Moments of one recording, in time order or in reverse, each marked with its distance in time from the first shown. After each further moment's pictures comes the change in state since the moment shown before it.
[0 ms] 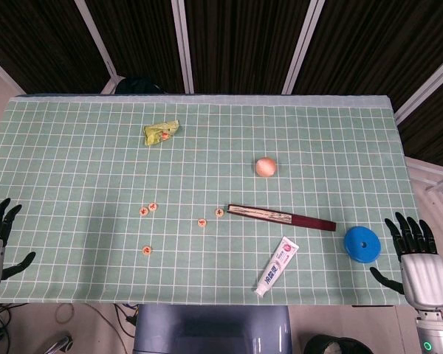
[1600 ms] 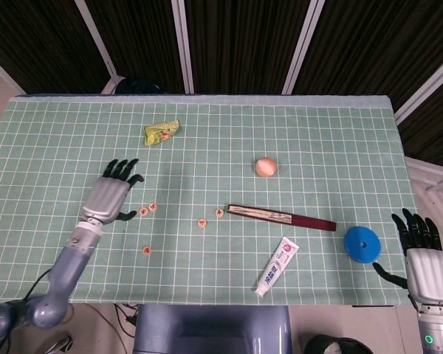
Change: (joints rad) left arm -0.634 -0.264 -0.216 -0.052 -0.592 -0.538 0.467; right arm 0.008 0.006 0.032 -0.035 0.085 -0.041 0.029
